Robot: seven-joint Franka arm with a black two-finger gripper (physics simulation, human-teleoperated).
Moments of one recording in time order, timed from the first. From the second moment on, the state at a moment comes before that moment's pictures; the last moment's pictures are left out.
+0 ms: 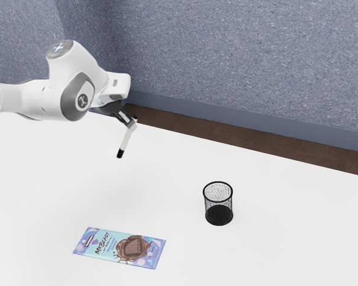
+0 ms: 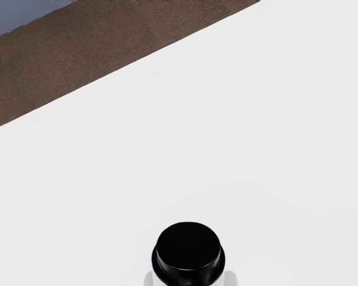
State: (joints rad) arm 0.04 0.06 -0.01 -2.05 -0.13 2.59 0.60
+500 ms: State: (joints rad) arm 0.06 0.13 -0.21 -1.98 -0.14 2.63 0.57
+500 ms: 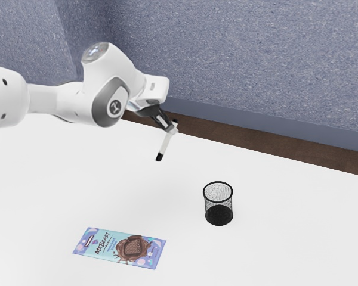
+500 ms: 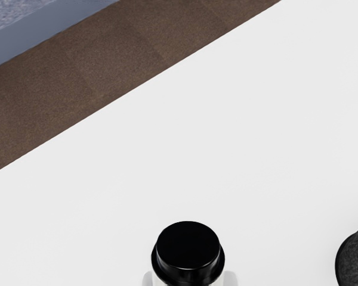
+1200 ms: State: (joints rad) arm 0.05 0.26 -0.42 -1.88 -0.15 2.70 0.57
